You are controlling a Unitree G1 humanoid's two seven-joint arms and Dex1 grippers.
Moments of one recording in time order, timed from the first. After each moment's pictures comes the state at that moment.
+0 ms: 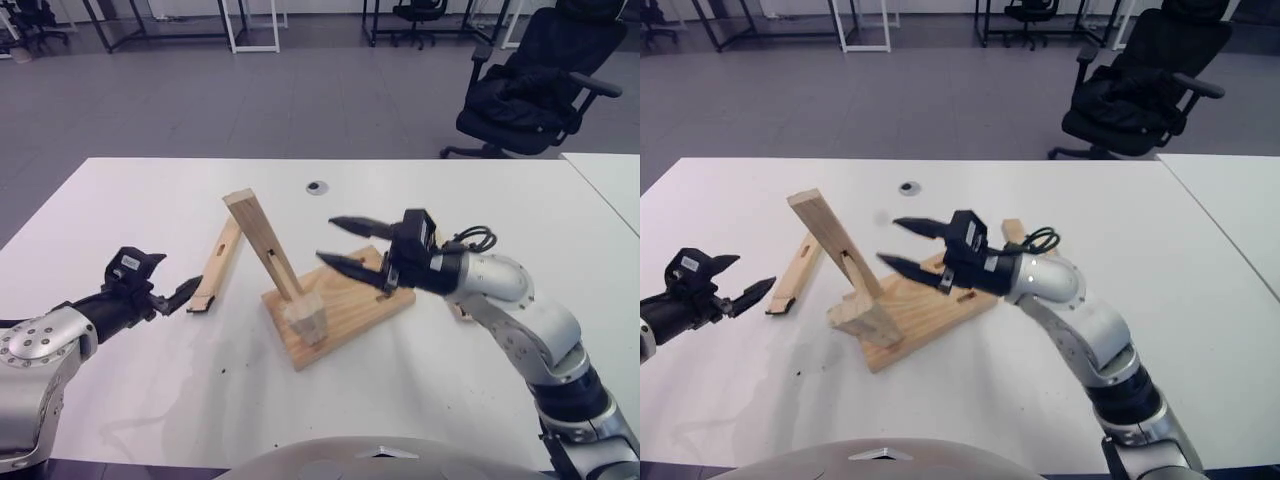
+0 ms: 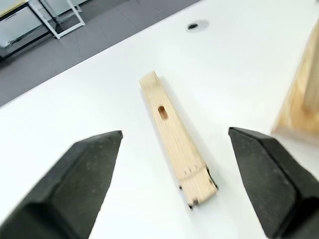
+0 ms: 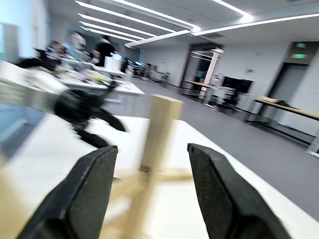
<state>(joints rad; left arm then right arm) 0.38 0.82 0.32 -0.59 -0.30 0.59 -0.68 -0.32 -0.55 0.18 -0.38 0.49 0.40 0.61</state>
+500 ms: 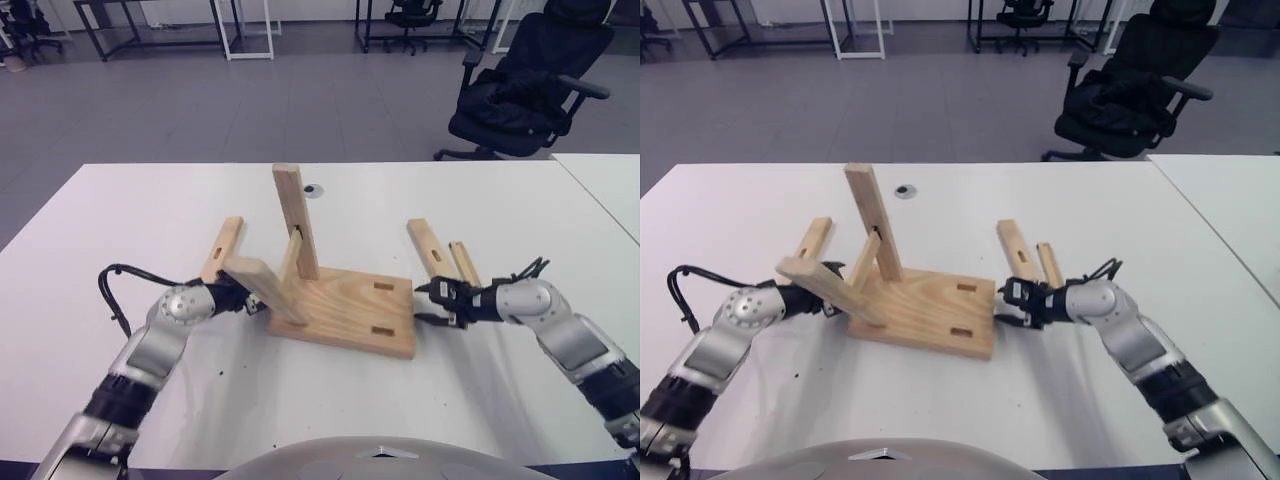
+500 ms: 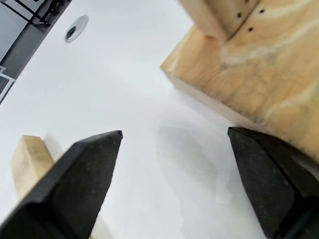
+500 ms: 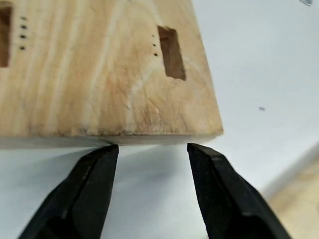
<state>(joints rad) -0.23 0.59 -0.25 0.14 0.08 0.23 -0.68 -0.09 -0.83 0.36 -0.13 0.16 0.25 0.96</state>
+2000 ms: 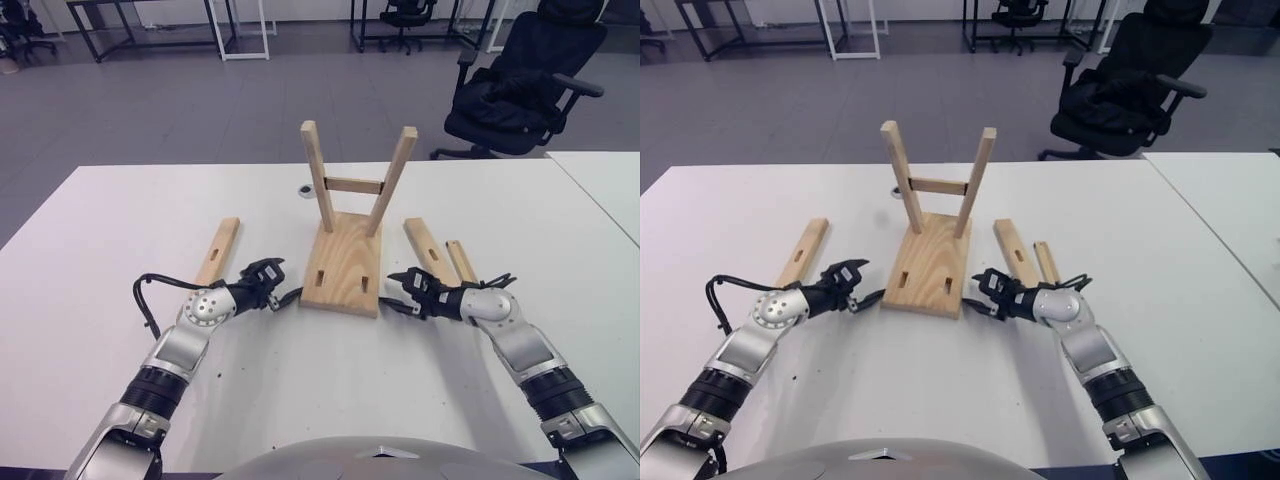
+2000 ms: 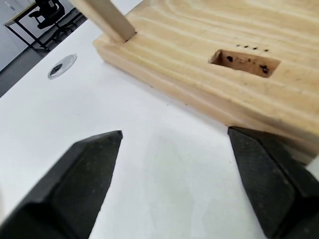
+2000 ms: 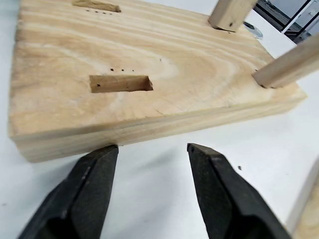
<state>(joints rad) -0.14 0.49 -0.28 0.13 0.01 0.07 -0.63 -0.20 -0.51 0.29 0.16 -0.03 0.09 0.77</state>
